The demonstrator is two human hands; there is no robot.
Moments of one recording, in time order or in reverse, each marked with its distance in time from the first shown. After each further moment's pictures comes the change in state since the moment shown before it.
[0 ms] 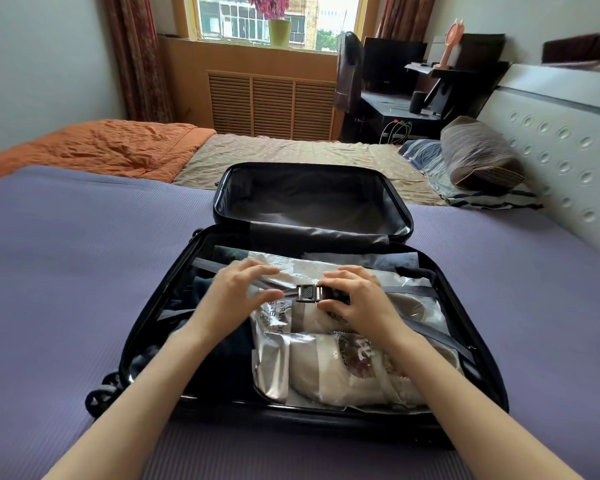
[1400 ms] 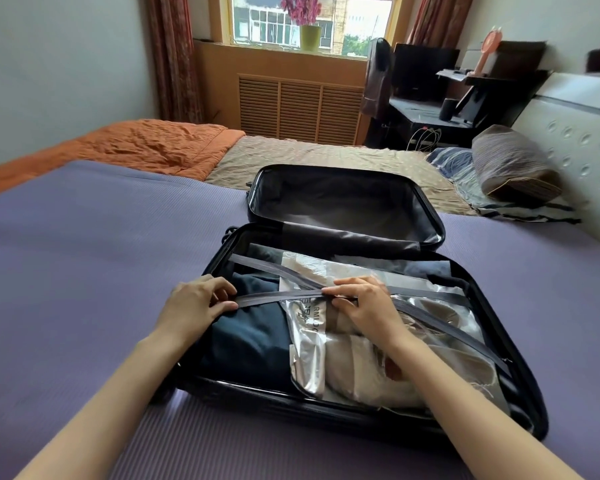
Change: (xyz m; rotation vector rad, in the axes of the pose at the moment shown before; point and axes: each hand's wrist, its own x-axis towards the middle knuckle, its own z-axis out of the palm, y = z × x) left_hand -0.057 -0.051 -0.063 0.209 -0.025 -0.350; right_hand 0.014 -0.028 0.029 0.044 -0.014 0.053
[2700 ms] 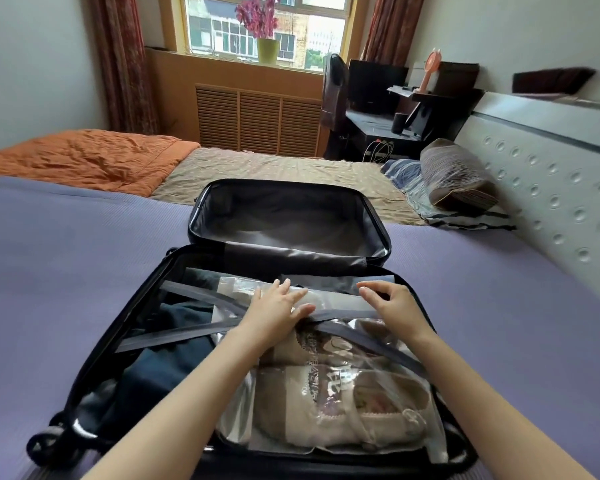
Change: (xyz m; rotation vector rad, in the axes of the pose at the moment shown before) left_hand 0.077 0.165 0.106 0.169 -0.396 0.161; right_hand -0.001 0.098 -0.084 0.383 0.085 0.389
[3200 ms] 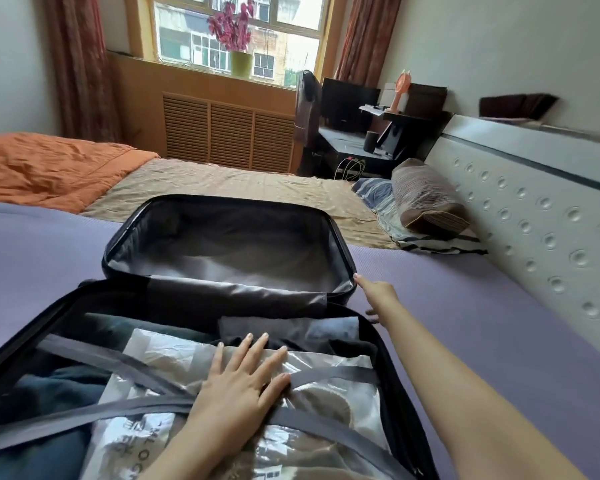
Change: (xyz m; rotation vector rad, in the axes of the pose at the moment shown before) left_hand 0.034 0.023 0.063 0.124 0.093 0.075; right_hand 0.170 0.070 -0.042 0.128 0.166 0.535
